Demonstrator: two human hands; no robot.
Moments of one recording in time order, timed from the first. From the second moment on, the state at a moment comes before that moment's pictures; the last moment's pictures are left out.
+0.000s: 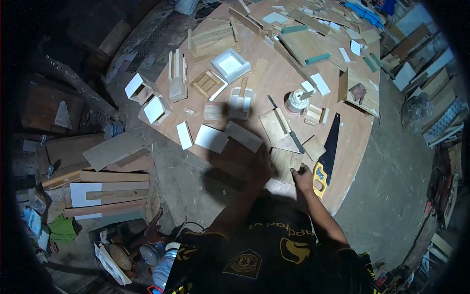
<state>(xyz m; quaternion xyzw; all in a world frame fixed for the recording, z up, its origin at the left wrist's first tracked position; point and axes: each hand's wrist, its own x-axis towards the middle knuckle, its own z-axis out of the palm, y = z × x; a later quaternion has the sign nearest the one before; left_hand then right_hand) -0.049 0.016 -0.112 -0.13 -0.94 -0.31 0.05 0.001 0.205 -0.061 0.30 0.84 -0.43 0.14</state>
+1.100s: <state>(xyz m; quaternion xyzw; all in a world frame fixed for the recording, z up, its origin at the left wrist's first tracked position) 0.011 0.079 0.148 -0.23 -0.76 -0.56 -0.23 0.159 0.213 0.151 0.24 0.55 -0.78 -0.19</state>
